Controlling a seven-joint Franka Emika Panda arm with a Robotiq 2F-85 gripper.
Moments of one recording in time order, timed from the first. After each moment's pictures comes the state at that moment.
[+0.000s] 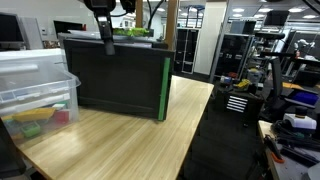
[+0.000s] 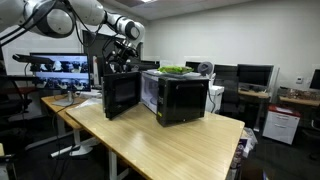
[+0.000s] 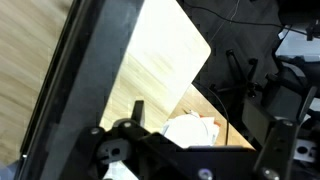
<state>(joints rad) -0.02 0.79 0.22 -0.84 0.21 1.21 -0.50</state>
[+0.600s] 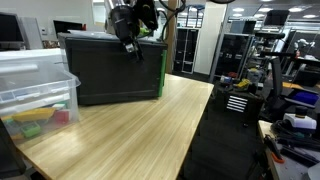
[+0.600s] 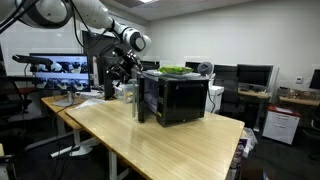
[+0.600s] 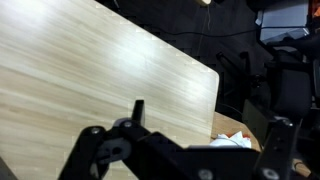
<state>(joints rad) -0.10 0.71 0.16 -1.13 0.27 1.21 -0.32</state>
